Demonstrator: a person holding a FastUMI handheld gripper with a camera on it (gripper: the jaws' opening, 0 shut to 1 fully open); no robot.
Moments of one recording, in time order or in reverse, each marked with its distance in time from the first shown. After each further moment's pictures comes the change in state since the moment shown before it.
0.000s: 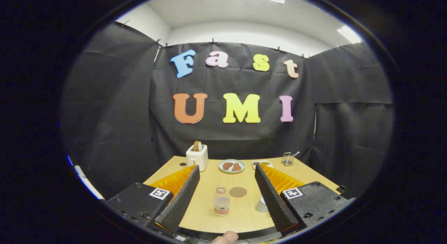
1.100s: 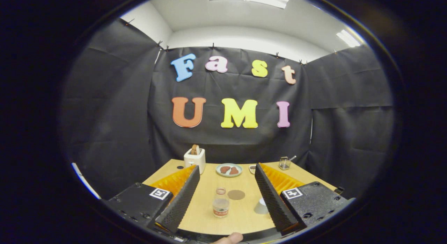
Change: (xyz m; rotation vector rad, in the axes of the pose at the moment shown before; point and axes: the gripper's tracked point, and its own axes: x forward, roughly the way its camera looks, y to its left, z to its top) arm -0.005 0.005 -0.010 -0.006 -0.050 -0.034
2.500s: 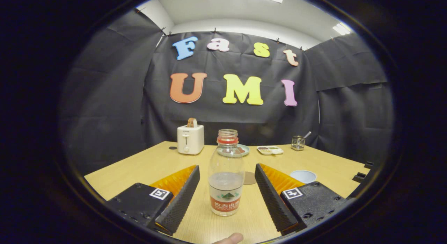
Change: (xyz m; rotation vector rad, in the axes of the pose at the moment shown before) arm 0.132 0.017 -0.225 -0.005 0.024 -0.010
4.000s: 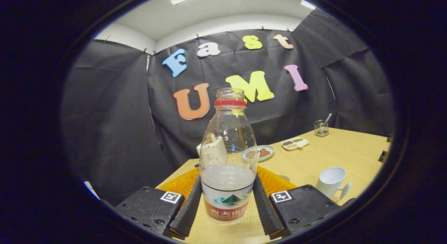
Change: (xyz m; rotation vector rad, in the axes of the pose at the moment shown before) arm 0.014 0.021 0.081 0.336 -0.002 0.171
